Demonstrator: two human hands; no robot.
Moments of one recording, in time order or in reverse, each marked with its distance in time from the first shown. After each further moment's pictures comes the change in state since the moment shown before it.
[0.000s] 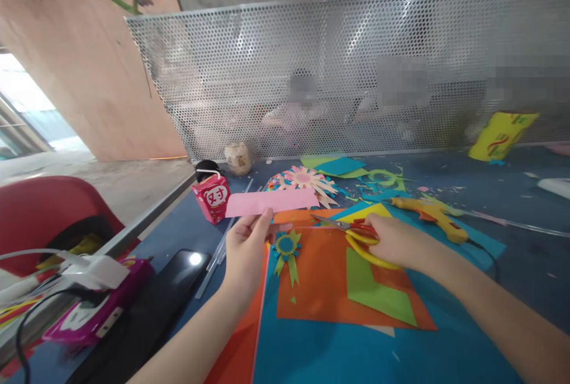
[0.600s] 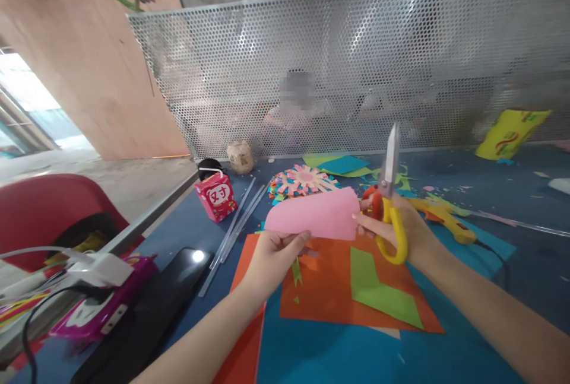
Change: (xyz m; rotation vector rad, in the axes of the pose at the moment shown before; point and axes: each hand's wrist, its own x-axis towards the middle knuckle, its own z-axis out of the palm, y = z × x) left_hand -0.011 -0.013 0.007 0.360 -0.407 -0.123; right_hand 0.006 -0.027 0.001 1.201 0.280 0.038
